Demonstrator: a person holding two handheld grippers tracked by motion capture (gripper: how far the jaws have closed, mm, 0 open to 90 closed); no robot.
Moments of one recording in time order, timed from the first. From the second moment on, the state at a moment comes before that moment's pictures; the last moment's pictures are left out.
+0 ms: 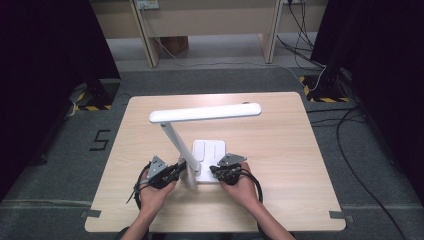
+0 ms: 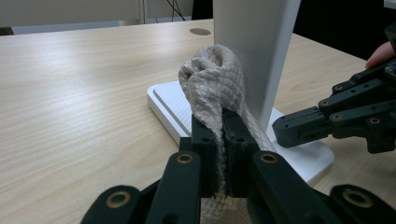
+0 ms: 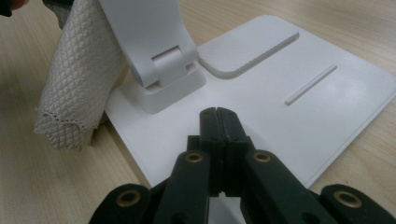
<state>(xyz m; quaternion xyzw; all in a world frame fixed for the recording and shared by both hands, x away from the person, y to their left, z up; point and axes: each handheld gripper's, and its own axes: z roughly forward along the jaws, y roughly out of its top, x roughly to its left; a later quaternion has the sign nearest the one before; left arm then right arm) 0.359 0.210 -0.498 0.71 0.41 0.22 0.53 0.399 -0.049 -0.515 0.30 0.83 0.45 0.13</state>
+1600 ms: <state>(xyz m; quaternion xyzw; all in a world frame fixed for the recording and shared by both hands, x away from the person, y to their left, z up) 0.316 0.212 -0.480 0.74 0.39 0.18 0.52 0.396 -0.054 -0.495 0.30 0.84 0.44 0.11</state>
